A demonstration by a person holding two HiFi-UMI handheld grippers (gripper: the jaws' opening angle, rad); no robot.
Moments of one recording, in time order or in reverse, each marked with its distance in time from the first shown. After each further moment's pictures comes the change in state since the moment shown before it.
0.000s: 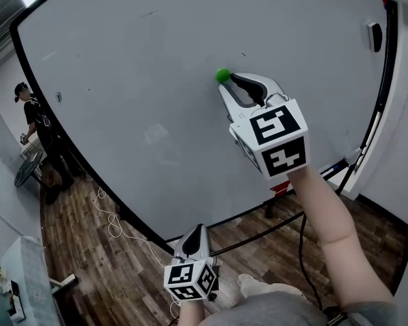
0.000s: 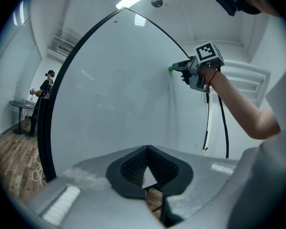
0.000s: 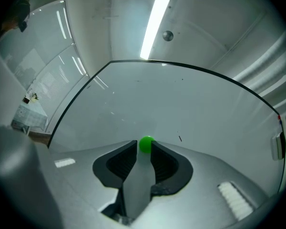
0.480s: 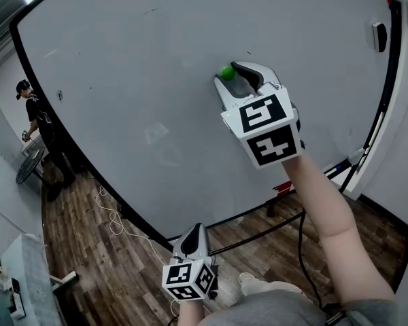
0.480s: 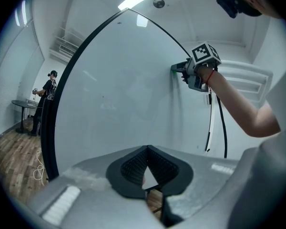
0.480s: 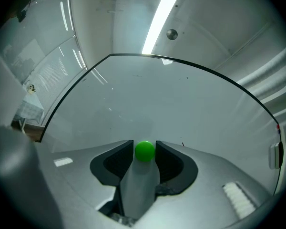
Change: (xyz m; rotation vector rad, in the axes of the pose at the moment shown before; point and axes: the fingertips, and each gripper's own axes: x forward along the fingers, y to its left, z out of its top) left arm -0.002 0.011 0.003 -0.013 -0.007 0.021; right arm 0.023 -0.002 0.002 -0.054 0.036 -0.037
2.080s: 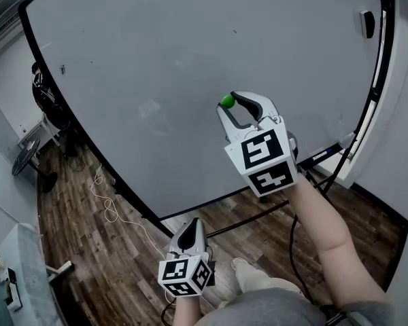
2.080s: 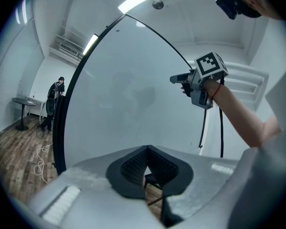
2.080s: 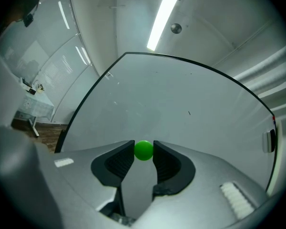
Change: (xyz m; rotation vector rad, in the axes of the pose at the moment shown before) left arm -0.054 -0.028 -0.030 -0.008 0.015 -0.018; right arm -0.087 0.057 -0.057 0.000 0.091 0.061
